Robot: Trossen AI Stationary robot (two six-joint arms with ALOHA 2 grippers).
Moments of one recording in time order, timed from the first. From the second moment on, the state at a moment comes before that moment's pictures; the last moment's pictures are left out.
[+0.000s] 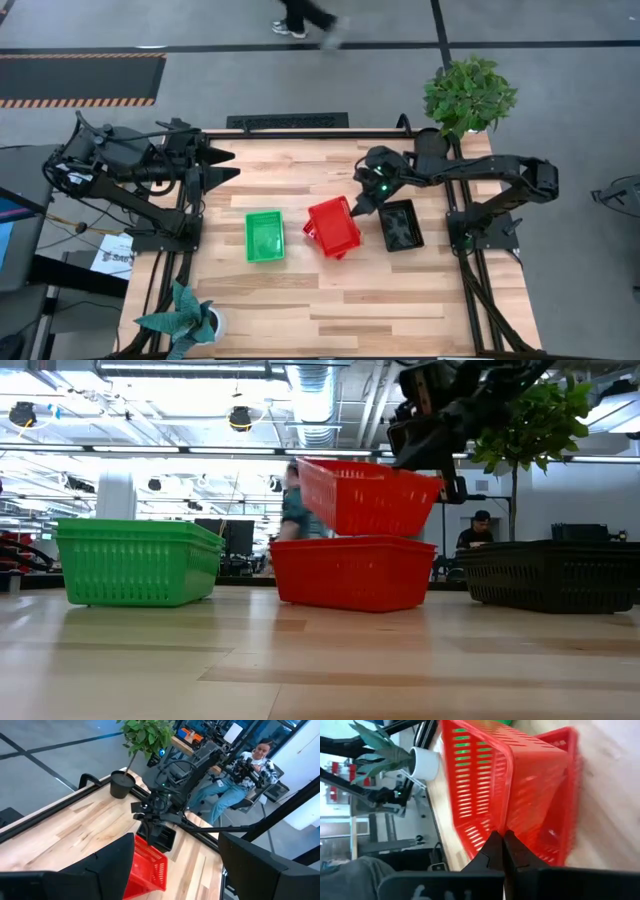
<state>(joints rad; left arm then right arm) -0.26 1.07 1.76 -1.04 -0.46 -0.68 -0.28 1.41 0.91 -0.24 -0.63 0.73</state>
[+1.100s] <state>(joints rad) -0.26 1.07 1.76 -1.06 -0.45 -0.66 -0.34 1.83 1.37 -0.91 -0.76 0.07</state>
